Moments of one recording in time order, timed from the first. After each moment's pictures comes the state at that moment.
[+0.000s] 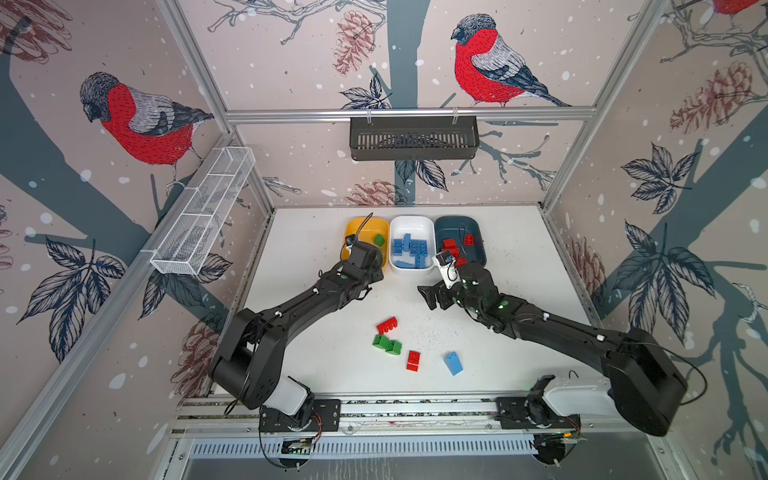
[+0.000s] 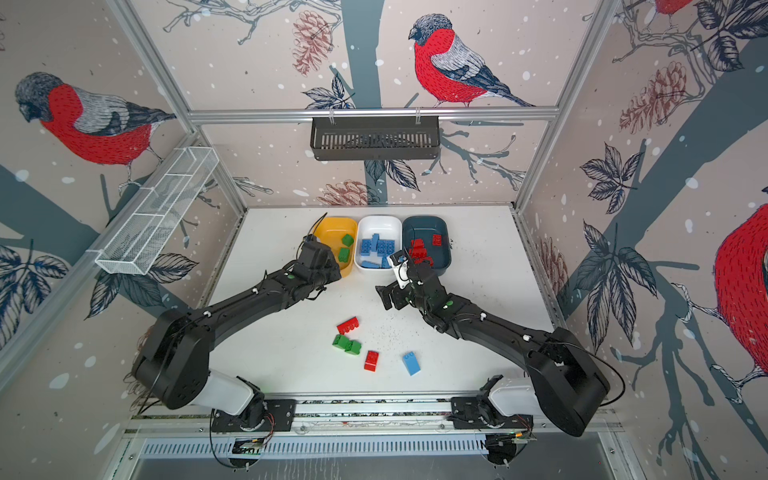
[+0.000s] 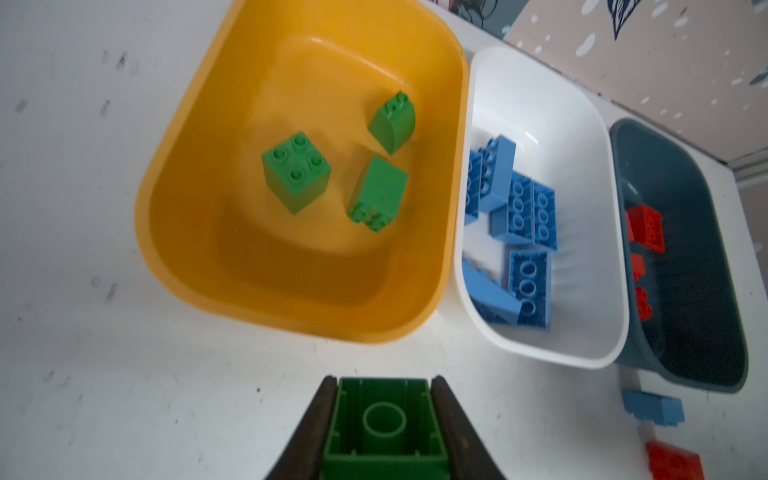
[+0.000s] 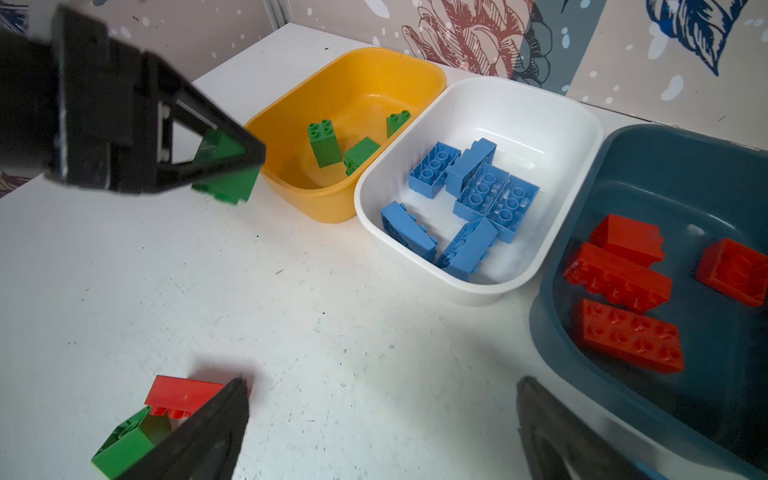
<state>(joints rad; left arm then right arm) -0.49 1.53 0.97 -0.19 -0.19 -0.71 0.74 1.33 0.70 0.11 -0.02 0.07</state>
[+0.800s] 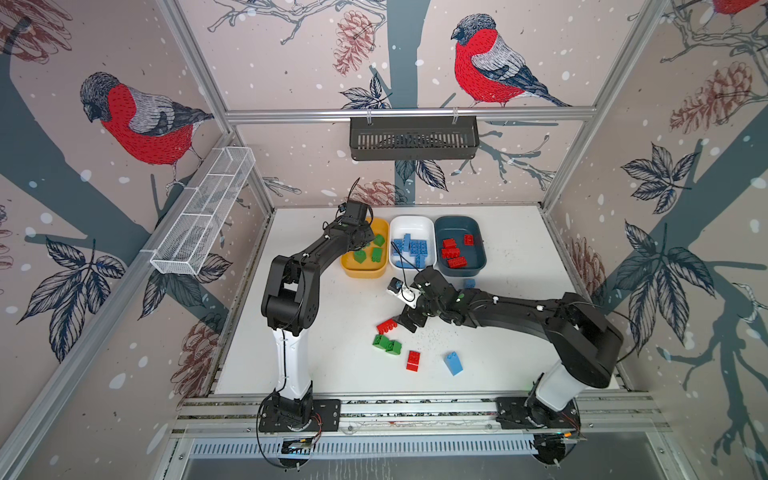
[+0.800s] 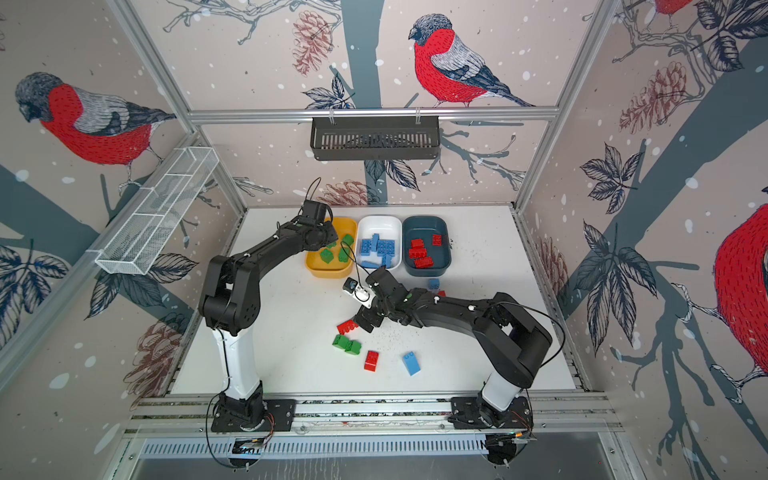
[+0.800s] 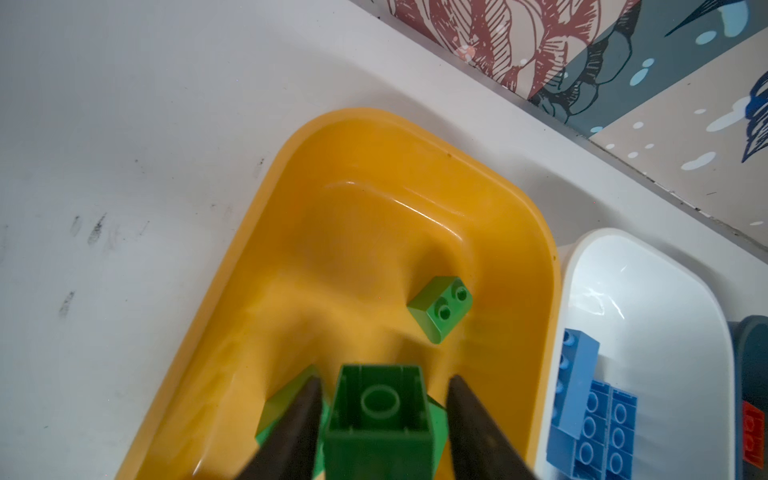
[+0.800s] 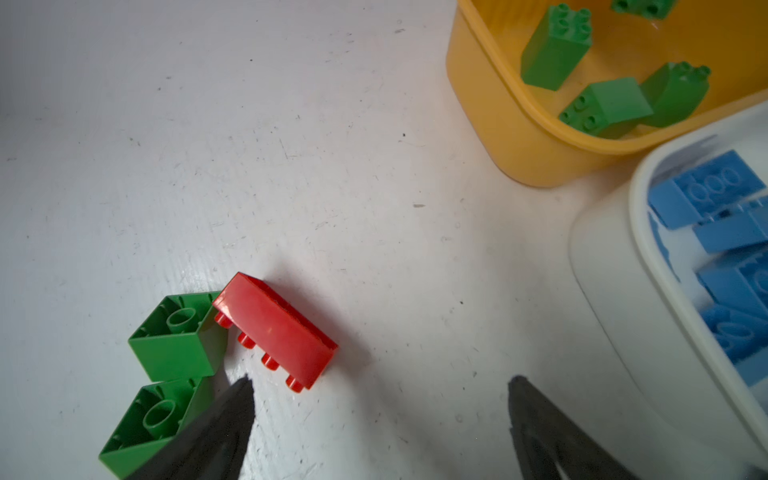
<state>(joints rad) -0.30 2.02 1.57 -0.42 -0.10 -0.67 0.90 1.69 0.97 -0.10 -0.20 -0.30</state>
